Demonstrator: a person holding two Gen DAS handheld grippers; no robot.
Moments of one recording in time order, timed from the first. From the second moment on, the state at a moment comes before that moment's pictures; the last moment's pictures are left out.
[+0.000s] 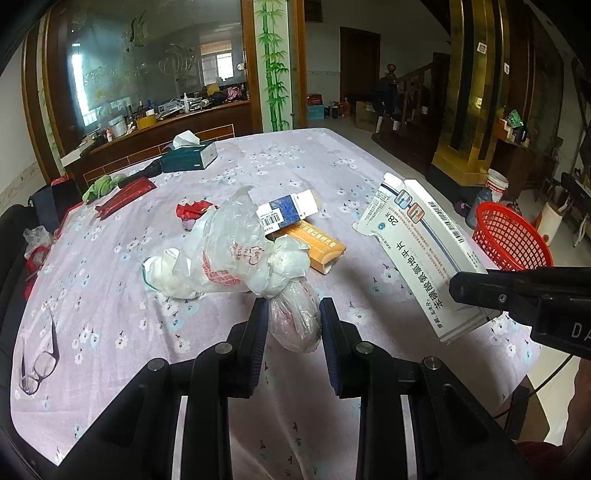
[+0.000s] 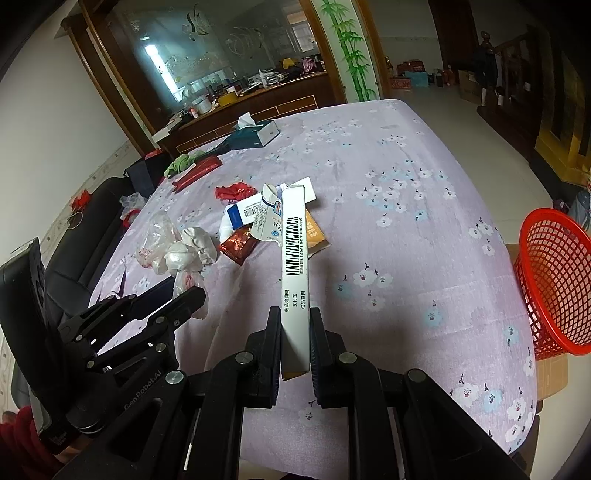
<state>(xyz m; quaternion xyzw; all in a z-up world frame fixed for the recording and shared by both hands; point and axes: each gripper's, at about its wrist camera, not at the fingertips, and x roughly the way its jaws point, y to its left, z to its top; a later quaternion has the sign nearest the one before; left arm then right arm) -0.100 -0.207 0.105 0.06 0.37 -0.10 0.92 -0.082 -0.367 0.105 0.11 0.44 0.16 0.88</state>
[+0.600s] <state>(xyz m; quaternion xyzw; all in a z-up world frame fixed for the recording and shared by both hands) -0.095 -0.224 0.105 0.08 0.37 -0.12 0.92 -0.085 -0.393 0.105 0.13 0.44 0.14 0.88</state>
